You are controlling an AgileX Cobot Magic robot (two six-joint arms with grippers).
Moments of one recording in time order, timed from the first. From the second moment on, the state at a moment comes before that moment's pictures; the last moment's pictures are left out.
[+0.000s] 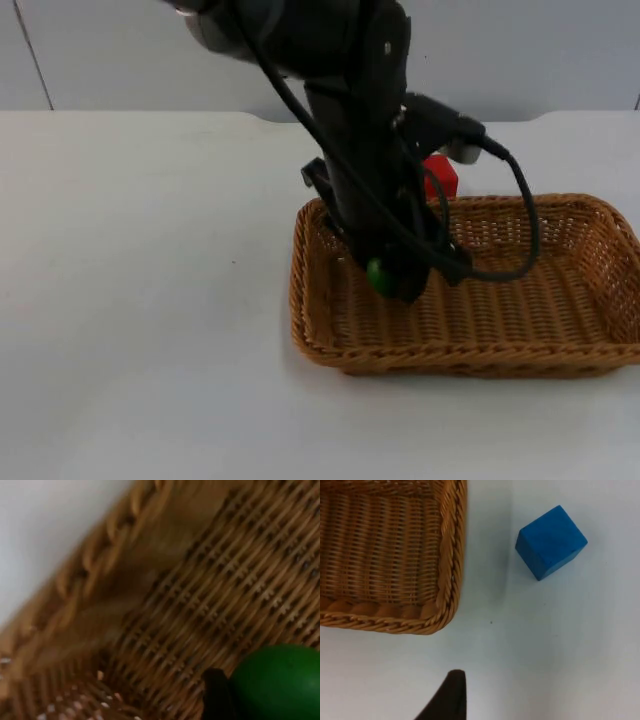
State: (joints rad) right arm 0.05 0.95 -0.70 -0.02 0.82 -0.01; left arm -0.68 2.27 -1.65 -0.08 0.78 0.20
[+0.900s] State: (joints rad) right arm 0.05 0.95 -0.70 -0.02 0.82 -0.01; left arm -0.66 2.06 -1.65 -0.17 1.00 0.19
